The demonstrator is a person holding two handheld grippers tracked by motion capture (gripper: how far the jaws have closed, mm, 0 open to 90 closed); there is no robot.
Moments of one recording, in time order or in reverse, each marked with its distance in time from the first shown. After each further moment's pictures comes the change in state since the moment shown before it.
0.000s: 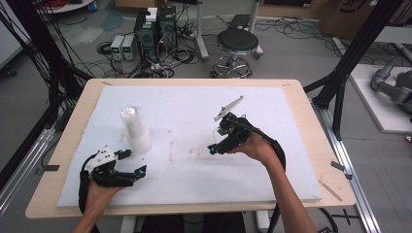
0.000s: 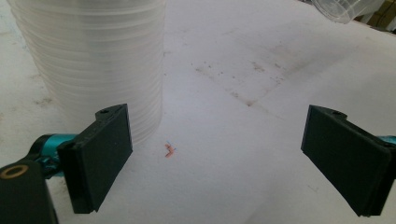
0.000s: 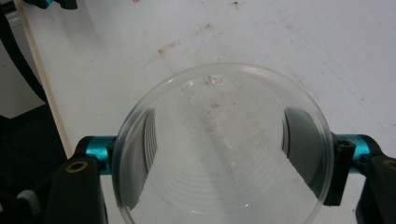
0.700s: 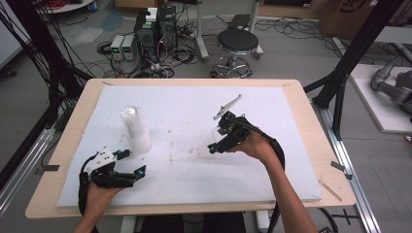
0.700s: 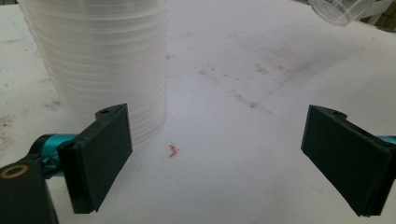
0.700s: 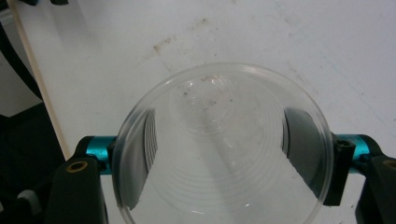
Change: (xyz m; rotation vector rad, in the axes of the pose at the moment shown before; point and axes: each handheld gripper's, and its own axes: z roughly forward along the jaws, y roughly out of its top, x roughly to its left) left arm -0.002 -0.002 -0.002 -0.017 0.025 0.017; right arm -0.004 0.003 0.004 0.044 -0.005 0.018
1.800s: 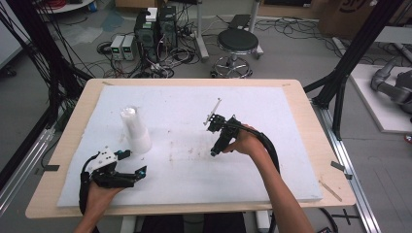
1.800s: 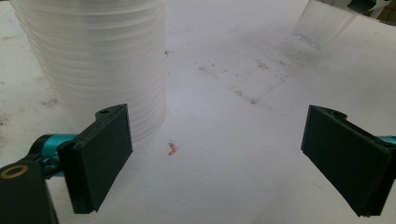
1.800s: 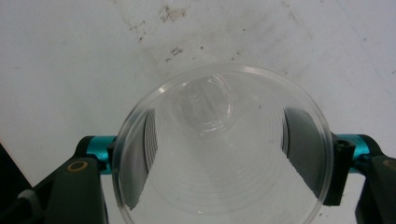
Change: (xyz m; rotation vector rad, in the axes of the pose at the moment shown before) left arm 0.000 0.000 0.002 0.019 0.000 0.011; right arm -0.008 0.013 0.037 0.315 -0.112 -0.025
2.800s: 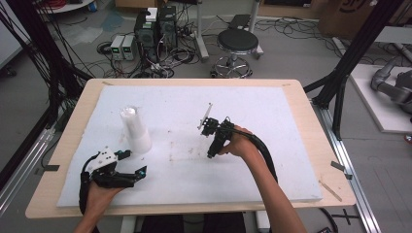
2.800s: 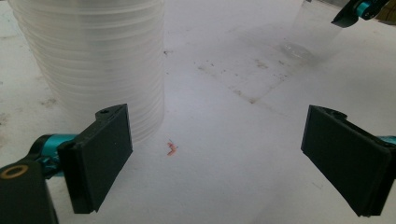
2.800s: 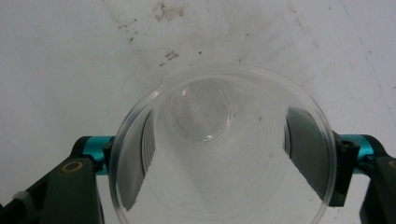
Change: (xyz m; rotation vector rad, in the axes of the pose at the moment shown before) left arm 0.000 0.000 0.000 -0.004 -0.004 -0.002; right arm 0.009 0.011 0.017 0.034 -0.060 -0.055
